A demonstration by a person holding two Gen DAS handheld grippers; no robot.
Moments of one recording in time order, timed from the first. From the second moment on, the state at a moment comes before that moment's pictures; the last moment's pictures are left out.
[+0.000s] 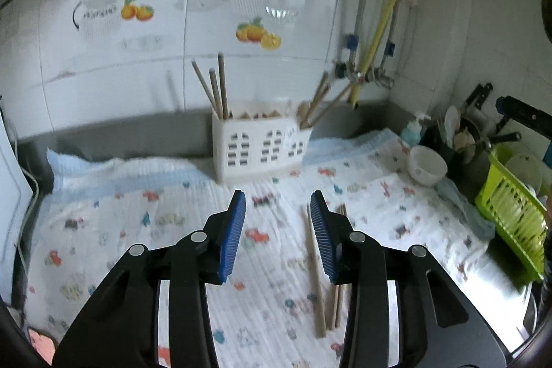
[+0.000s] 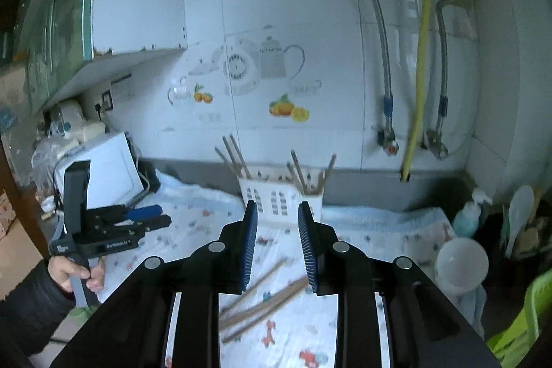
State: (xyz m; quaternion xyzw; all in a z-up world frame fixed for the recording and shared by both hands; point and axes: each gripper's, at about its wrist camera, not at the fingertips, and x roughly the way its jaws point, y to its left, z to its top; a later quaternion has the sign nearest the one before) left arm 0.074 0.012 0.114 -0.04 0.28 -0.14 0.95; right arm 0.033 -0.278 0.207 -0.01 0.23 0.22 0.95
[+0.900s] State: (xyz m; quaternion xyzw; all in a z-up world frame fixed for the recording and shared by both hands) left arm 0.070 0.009 -0.008 -0.08 0.37 -0.16 0.91; right arm 0.032 -0.197 -0.014 0.08 0.40 0.17 0.90
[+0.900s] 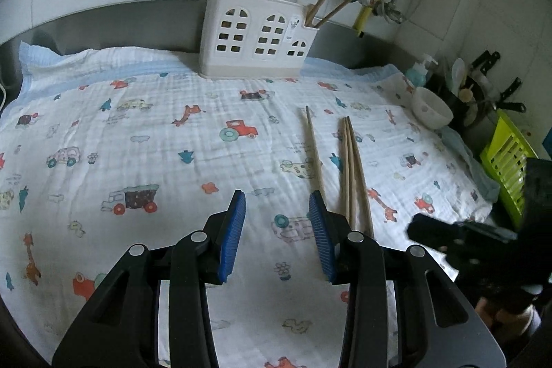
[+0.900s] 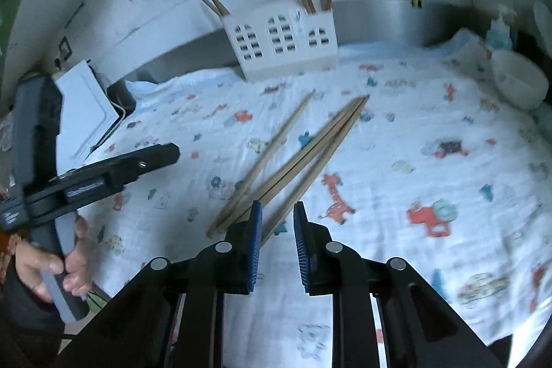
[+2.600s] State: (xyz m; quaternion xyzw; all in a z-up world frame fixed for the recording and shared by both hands) left arm 0.081 -0.066 -0.052 0.03 0.42 -0.18 0.89; right arm 0.029 -0.212 -0.043 0.03 0.41 0.10 0.91
